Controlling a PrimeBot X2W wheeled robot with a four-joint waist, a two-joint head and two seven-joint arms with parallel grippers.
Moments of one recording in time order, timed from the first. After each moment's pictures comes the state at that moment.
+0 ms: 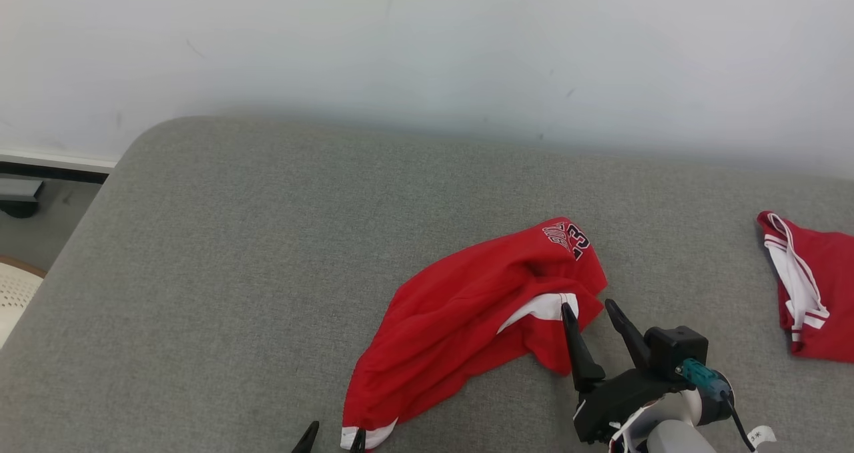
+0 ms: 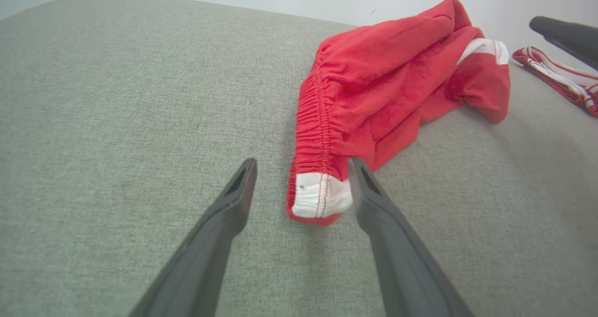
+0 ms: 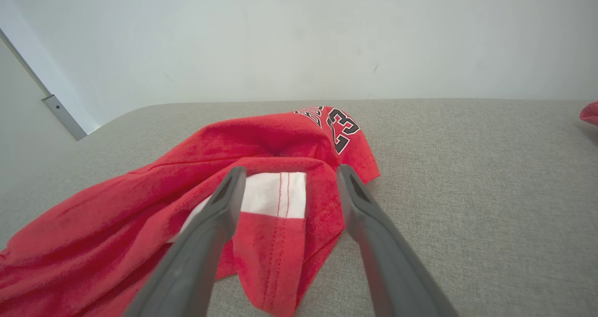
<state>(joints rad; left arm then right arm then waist) -0.02 0.06 -0.28 0.46 -0.24 -0.12 -0.26 -0.32 -0.05 0.16 0.67 0.25 0.13 -0.26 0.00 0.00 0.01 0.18</state>
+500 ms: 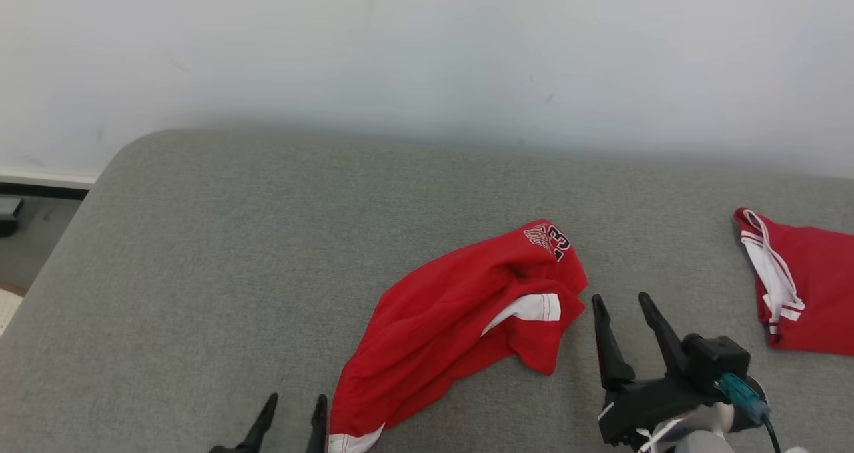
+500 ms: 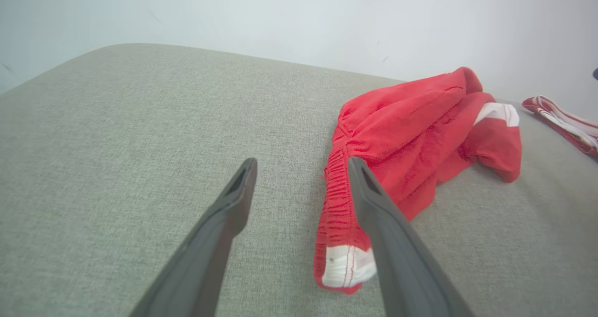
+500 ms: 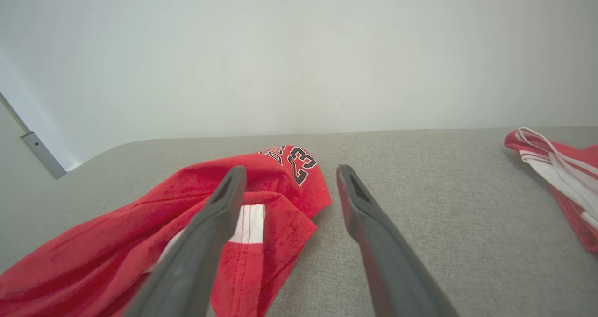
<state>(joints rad) -0.01 0.05 -0.19 0.37 -0.24 -0.11 -0.26 -0.24 -0.05 0.09 0.51 0.22 0.13 -0.26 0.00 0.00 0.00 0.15</state>
